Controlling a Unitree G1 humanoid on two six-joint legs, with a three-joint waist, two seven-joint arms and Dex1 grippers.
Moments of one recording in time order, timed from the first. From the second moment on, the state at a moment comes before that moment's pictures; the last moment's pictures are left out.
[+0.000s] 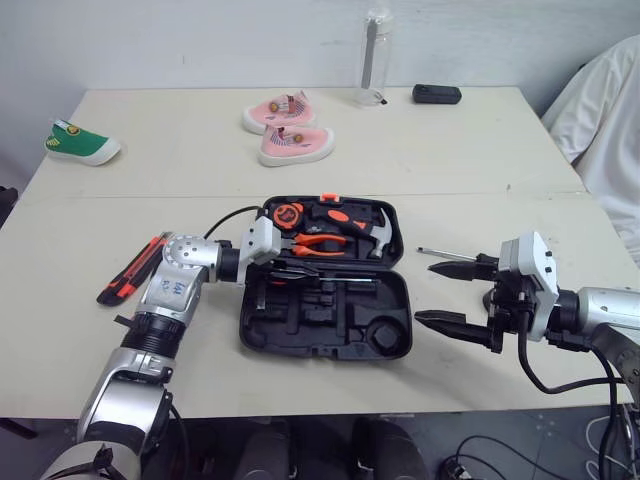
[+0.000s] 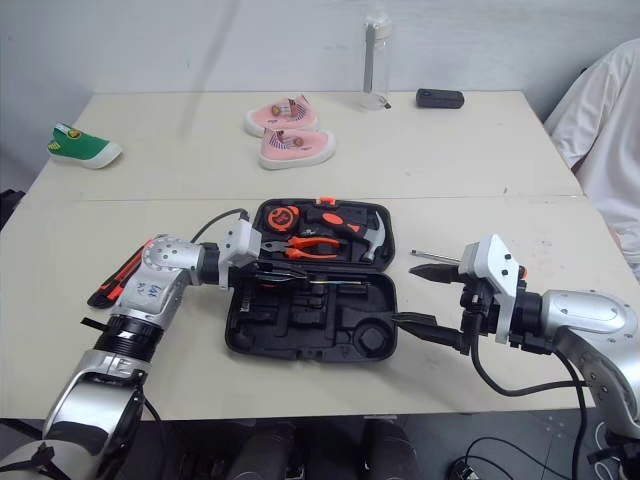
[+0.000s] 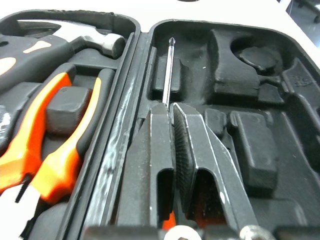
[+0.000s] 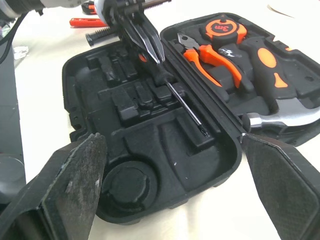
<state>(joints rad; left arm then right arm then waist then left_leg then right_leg) -0.70 0.46 -0.15 0.43 -0.22 0.04 -1.25 -0.09 -0.91 -0.24 -0.50 0.72 0.63 0.98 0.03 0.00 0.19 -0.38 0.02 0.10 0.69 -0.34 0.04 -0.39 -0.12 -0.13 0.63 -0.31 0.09</state>
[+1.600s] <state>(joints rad) 0.23 0.95 0.83 0.22 -0.42 0.46 -1.07 0.32 -1.02 -0.90 0.10 0.49 0.47 1.12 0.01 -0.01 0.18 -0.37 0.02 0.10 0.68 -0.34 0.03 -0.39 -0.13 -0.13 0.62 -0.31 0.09</state>
